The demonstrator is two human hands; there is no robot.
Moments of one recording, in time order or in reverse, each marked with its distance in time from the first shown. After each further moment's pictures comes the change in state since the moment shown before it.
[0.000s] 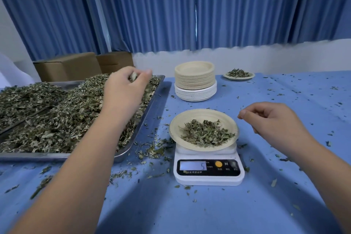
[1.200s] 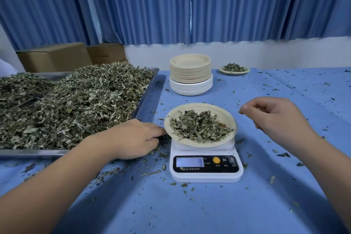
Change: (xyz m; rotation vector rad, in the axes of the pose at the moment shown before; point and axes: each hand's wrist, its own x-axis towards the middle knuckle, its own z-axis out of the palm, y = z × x) left_hand -0.033 -0.055 0.020 0.791 -1.113 0.434; right_hand 0.003 0.006 -0.002 -0.018 0.008 -0.007
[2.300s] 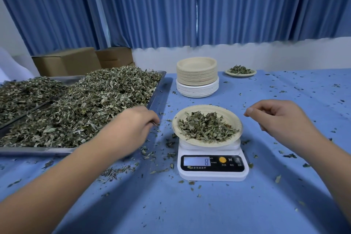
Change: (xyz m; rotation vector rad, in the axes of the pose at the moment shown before) left_hand -0.035 -0.003 -0.007 -0.137 0.538 -0.141; right_hand -0.003 -0.001 -0.002 -0.012 -0.025 0.016
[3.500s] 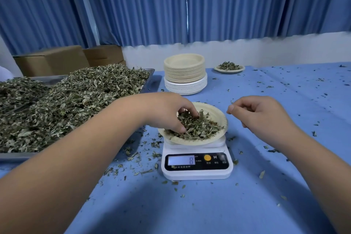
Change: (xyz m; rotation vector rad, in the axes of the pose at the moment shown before) left_hand 0.079 0.081 -0.020 -0.051 -0.591 0.084; right_hand 0.004 0.006 0.004 -0.017 -0.015 -0.030
